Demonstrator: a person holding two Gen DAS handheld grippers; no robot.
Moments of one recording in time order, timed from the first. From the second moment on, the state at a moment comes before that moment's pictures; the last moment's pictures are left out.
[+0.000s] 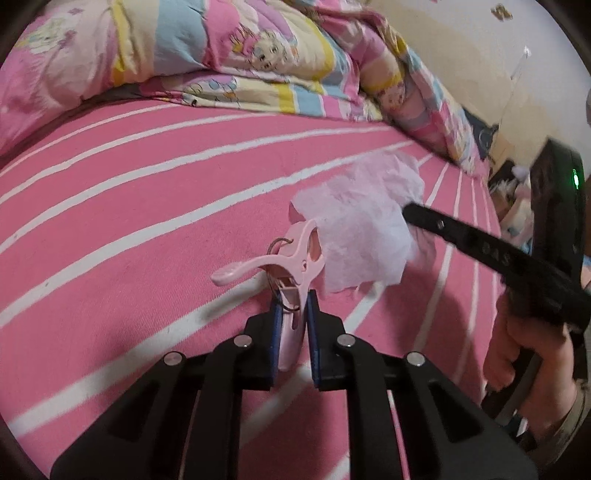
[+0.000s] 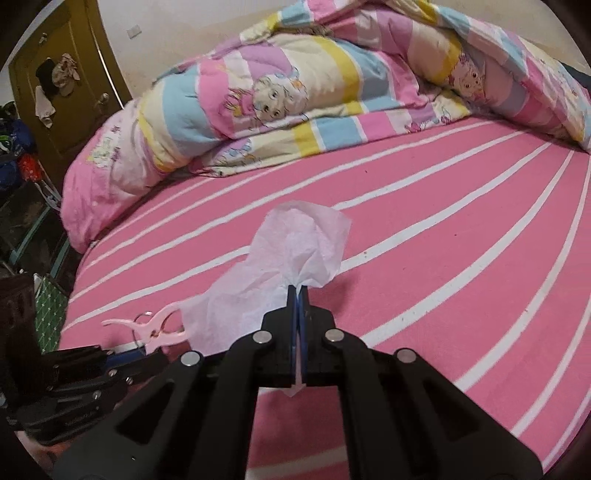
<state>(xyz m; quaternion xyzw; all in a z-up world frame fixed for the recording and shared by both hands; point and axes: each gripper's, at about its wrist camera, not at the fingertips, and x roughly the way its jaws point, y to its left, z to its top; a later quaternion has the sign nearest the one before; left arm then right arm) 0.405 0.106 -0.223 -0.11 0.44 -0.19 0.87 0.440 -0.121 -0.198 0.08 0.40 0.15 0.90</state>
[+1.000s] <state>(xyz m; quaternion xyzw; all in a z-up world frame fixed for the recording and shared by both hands) 0.164 -0.026 -0.107 -0.27 0.36 -0.25 0.86 0.137 -0.282 -0.083 0.17 0.29 0.12 0.93</state>
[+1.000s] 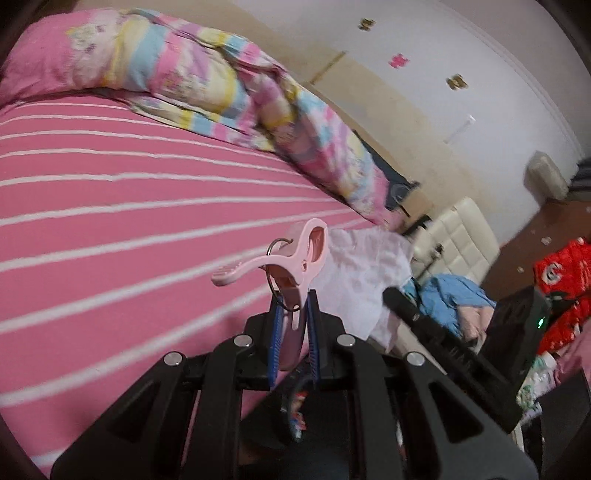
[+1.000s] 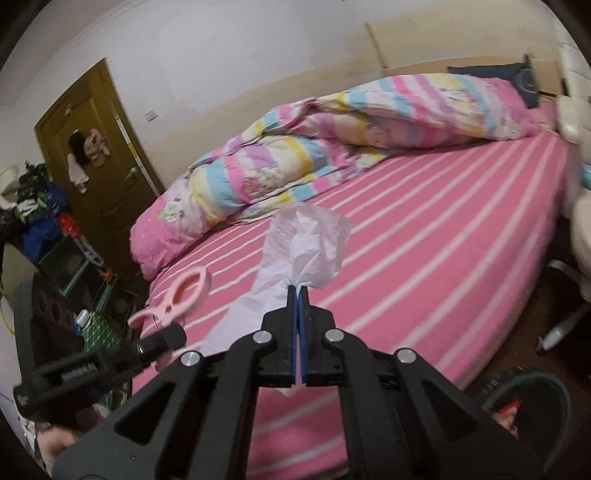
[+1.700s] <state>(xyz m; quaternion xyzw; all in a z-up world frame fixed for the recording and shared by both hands) 0.143 -0.249 -0.163 -0.17 0.49 -0.39 0.76 0.015 -0.481 -0.167 0.23 0.34 -0.07 0.91</state>
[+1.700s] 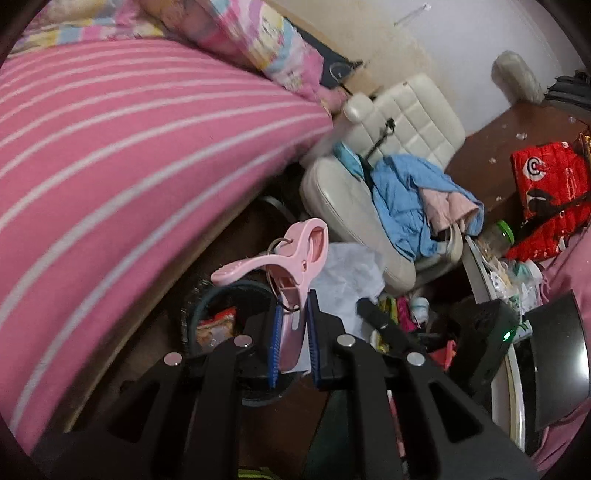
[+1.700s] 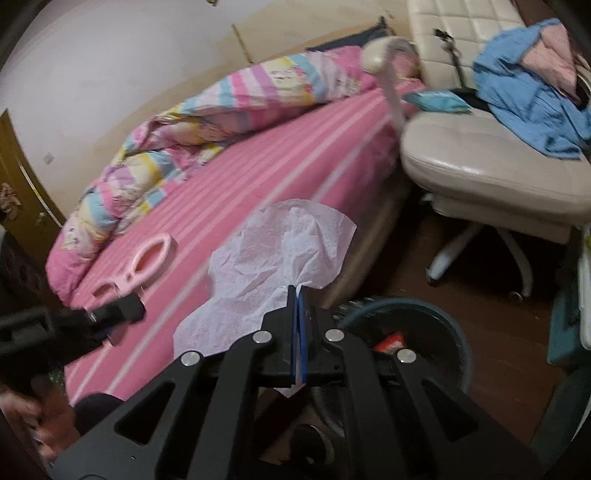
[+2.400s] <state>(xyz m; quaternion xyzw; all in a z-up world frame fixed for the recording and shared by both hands) 0.149 -0.393 -0.315 0.01 0.65 -0.40 0.65 0.007 -0.535 -0.273 0.24 0.45 -0.15 0.85</state>
